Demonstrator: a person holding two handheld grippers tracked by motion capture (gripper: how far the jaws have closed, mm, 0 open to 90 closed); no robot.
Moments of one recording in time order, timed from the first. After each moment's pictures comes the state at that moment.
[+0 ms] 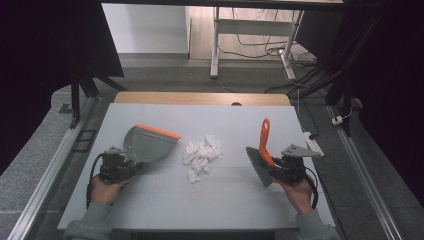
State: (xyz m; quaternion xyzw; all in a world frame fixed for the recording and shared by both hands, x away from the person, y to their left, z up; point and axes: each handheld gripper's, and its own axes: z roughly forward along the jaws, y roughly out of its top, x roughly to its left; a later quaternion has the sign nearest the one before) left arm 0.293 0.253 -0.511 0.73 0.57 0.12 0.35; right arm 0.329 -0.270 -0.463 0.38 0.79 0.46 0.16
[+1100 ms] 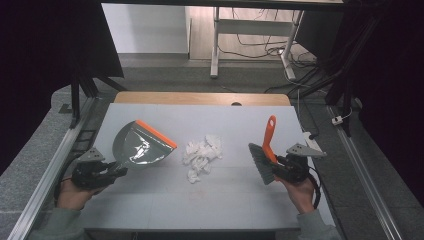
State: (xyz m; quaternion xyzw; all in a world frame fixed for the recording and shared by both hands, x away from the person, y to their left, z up) left arm 0.255 0.292 -0.472 0.80 0.45 0.13 0.37; right arm 0.329 -0.277 -0.458 0.39 0.77 0.49 0.16
